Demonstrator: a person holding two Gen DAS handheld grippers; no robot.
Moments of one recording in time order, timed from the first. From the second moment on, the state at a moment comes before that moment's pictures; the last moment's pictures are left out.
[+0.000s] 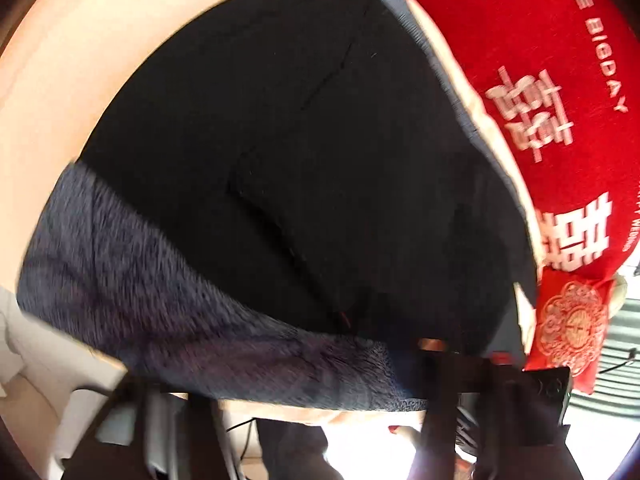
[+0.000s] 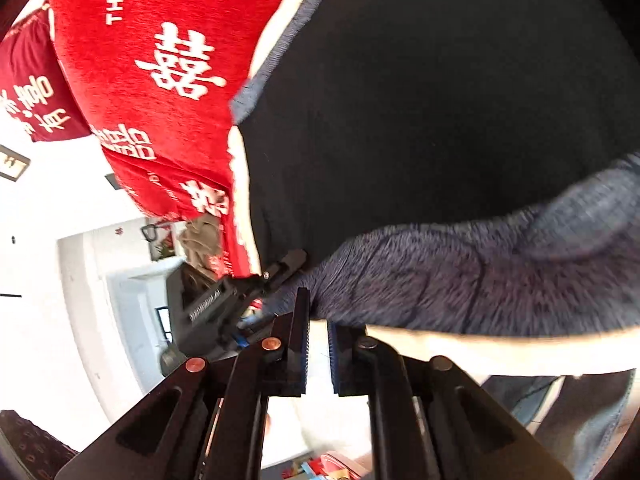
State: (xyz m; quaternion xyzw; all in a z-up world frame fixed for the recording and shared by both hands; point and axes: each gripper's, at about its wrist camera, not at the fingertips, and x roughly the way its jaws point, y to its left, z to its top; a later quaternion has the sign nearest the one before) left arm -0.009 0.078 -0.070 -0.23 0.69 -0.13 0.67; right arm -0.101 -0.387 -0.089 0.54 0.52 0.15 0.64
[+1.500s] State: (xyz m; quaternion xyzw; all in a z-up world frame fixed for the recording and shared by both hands) left arm 0.230 -0.054 -0.060 -0.09 0.65 -0.14 0.74; right arm 0.165 -0.565 -0.088 0.44 0.60 0.08 0.66
